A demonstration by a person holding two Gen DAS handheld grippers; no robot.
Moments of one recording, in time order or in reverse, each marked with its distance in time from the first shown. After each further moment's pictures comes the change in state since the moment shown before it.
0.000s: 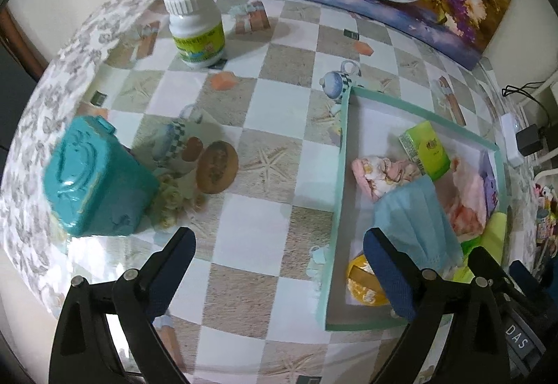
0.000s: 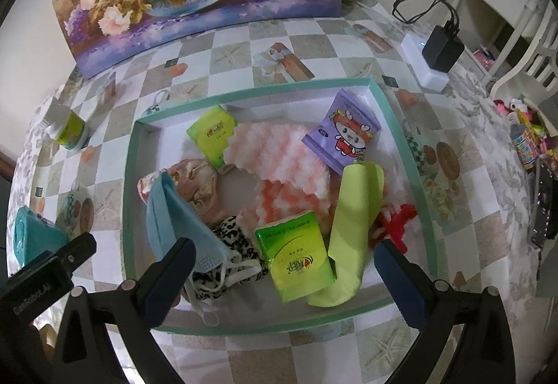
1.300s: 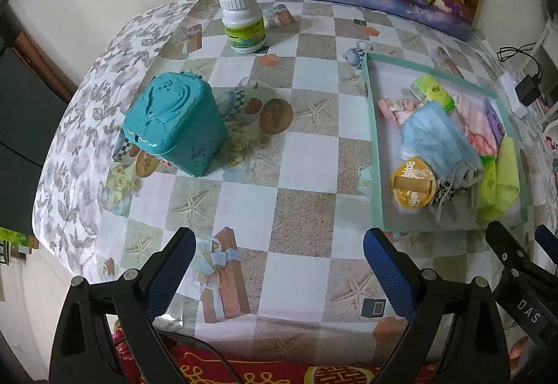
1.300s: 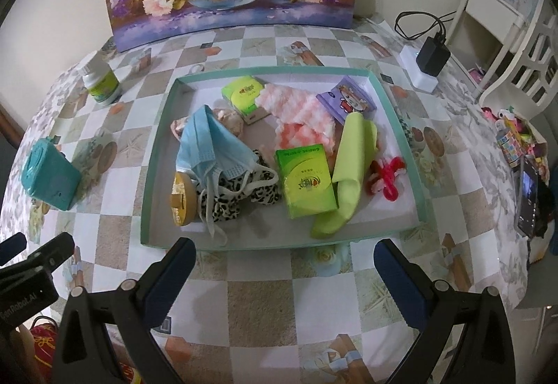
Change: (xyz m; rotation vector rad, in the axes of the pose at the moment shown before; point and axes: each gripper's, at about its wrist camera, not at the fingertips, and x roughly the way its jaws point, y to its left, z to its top) left arm -0.047 0.032 -0.074 0.087 -0.044 0.103; right arm -0.040 0.013 -0.075 -0.102 -0.075 -0.016
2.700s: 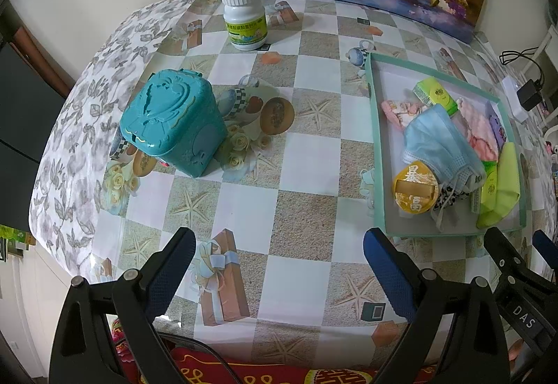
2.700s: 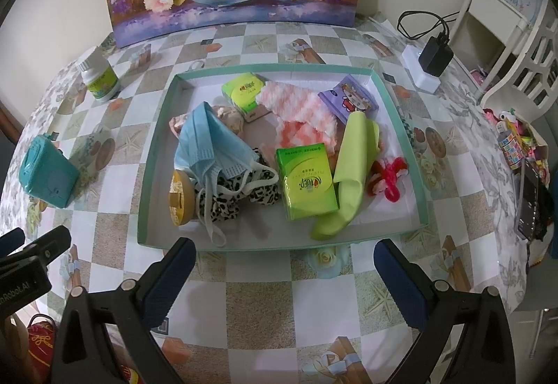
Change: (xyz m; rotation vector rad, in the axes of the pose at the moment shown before) left arm 0.005 0.006 0.004 -0.017 0.010 -0.013; right arm 0.005 0.001 0.000 -0.010 0.008 -0.004
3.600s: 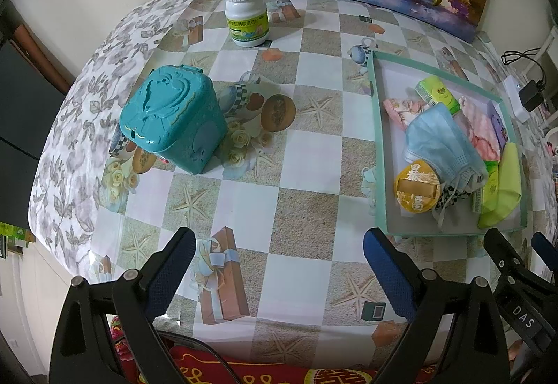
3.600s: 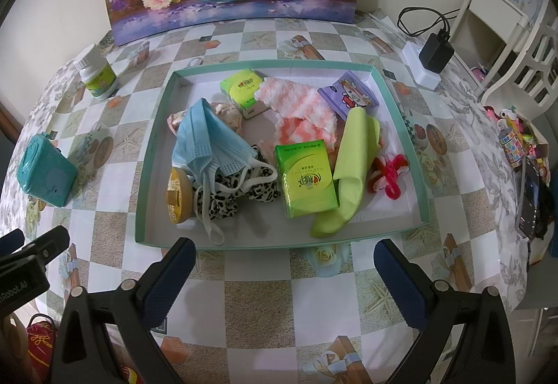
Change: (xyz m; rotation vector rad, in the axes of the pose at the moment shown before) left arm 0.002 0.002 -0.001 0.000 0.011 -0.002; right arm 0.002 0.000 0.000 -0.001 0.010 -0.003
